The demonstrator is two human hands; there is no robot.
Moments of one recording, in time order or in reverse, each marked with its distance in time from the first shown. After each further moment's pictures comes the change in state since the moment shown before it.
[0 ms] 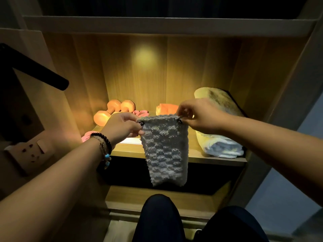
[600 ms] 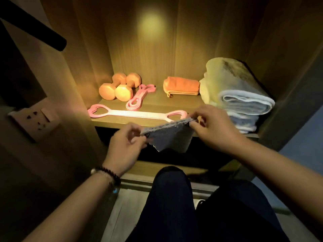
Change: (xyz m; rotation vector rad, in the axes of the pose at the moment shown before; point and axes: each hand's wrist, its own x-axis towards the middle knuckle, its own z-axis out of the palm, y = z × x) left_hand -0.081 -0.093 0.022 0.093 0.106 0.127; right_hand -0.061 0.004 0.085 0.153 0.157 0.111
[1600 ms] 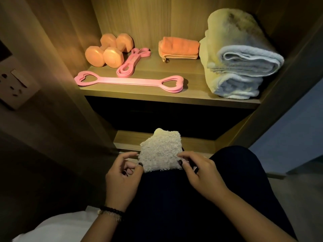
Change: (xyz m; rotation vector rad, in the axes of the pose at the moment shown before) left_hand -0.111 -0.096 0.041 0.097 0.213 -0.199; right_hand -0.167 0.031 0.121 0.393 -0.063 0.146
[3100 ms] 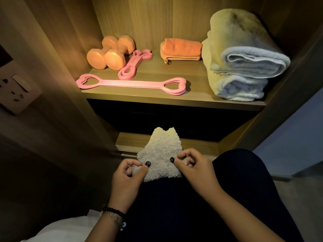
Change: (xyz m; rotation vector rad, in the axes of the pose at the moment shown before) left_hand 0.013 -0.013 0.006 -0.163 -0.091 -0.217; right_hand 0.023 -0.013 0.021 0.352 0.067 0.366
